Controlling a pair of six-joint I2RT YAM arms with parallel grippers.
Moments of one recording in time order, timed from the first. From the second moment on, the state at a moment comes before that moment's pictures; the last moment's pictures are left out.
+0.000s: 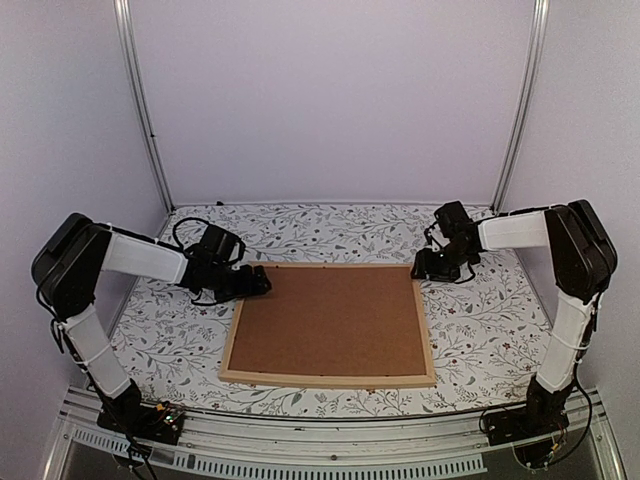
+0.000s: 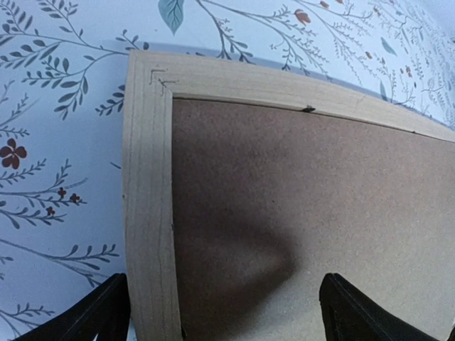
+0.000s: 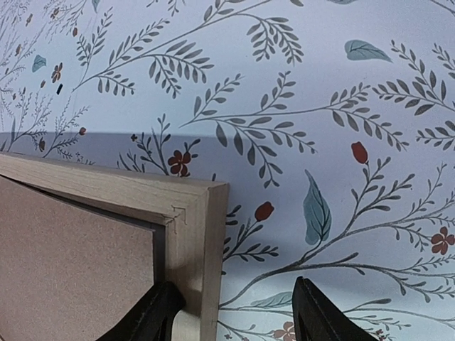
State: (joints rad) left arm -0.49 1.76 0.87 -0.04 0.07 -0.57; right arm 0.36 1.91 1.18 -0.36 -0.17 0.35
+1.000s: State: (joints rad) left arm -0.57 1.80 0.91 -0.06 -0.13 -0.57; right arm 0.56 1.99 1.36 -0.55 0.33 0.42
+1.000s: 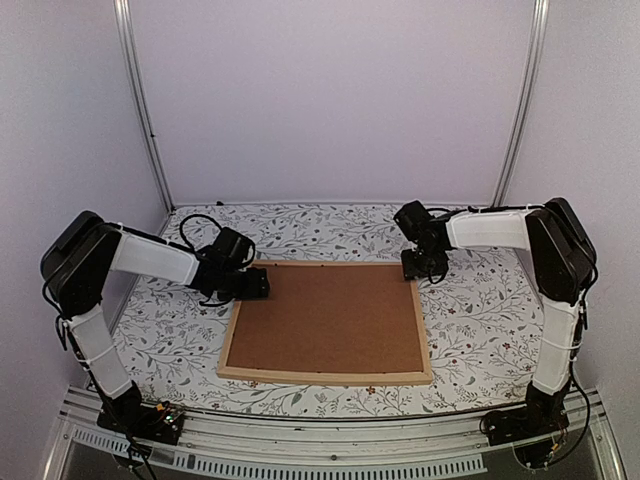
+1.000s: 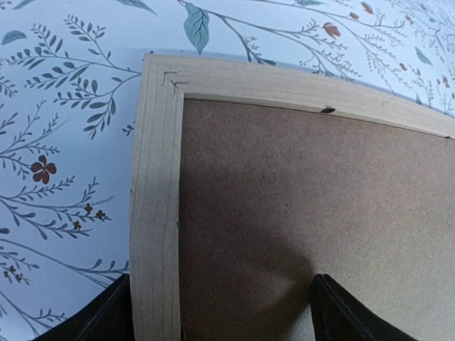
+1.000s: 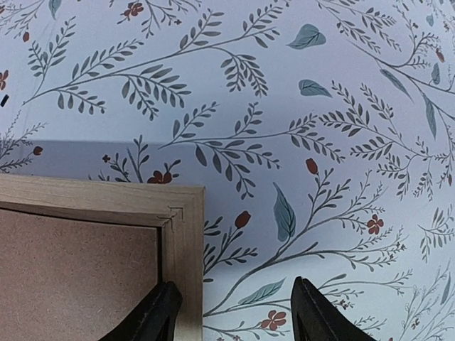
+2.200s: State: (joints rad) left arm -0.63 1.68 0.93 -0.16 -0.09 -0.55; right arm 0.51 1.83 1.23 -0.43 -0.08 0.41
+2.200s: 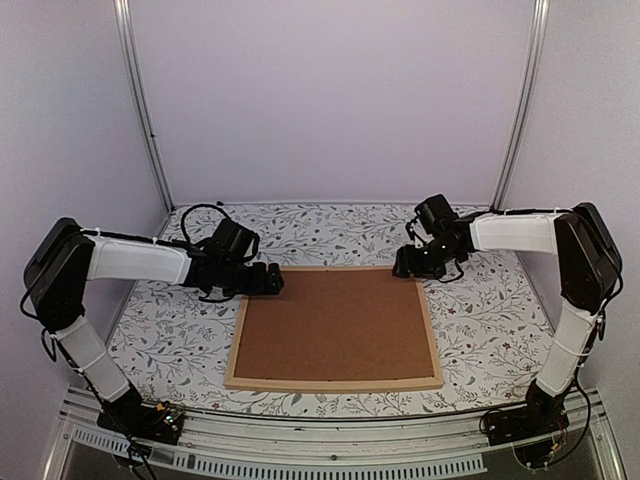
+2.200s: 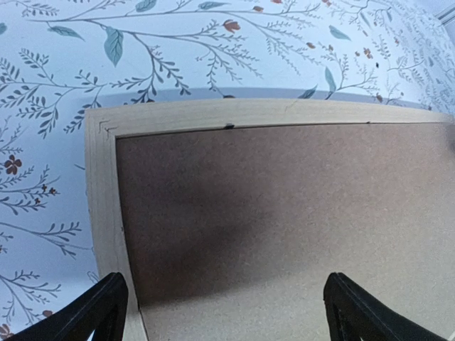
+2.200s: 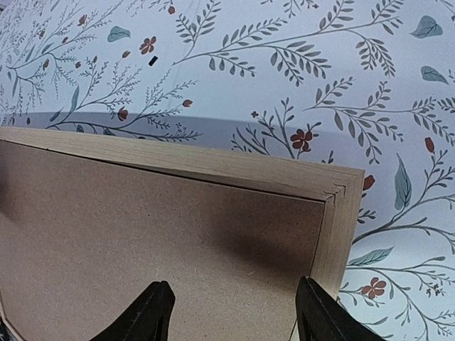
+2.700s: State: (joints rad) left arm -0.63 1.67 0.92 -0.14 -0.08 -0.55; right arm 0.41 1.83 1.14 -0.36 -0.16 0.41
